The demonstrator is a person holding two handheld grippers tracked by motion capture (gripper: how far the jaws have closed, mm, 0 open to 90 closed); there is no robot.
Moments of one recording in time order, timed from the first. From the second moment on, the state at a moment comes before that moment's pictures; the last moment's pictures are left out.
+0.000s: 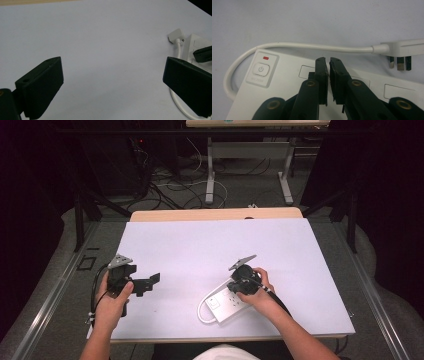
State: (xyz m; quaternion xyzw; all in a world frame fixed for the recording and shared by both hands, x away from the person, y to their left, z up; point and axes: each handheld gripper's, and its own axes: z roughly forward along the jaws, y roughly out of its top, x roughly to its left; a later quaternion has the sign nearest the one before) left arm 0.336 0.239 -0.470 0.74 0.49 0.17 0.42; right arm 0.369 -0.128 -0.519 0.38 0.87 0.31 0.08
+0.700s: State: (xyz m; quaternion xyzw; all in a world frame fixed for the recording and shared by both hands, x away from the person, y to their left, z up) left arm 0.336 0.240 -0.469 0.74 0.49 0.17 0.42; right arm 0.374 -0.131 -0.523 0.47 0.82 0.32 0.02
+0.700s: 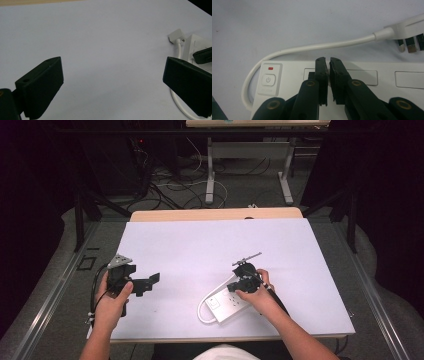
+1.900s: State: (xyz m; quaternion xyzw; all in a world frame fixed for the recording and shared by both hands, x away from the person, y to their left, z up) left arm 0.335 0.240 -0.469 0.74 0.49 0.17 0.42; right arm 0.370 -0.130 -0.524 0.46 0.83 0.32 0.04
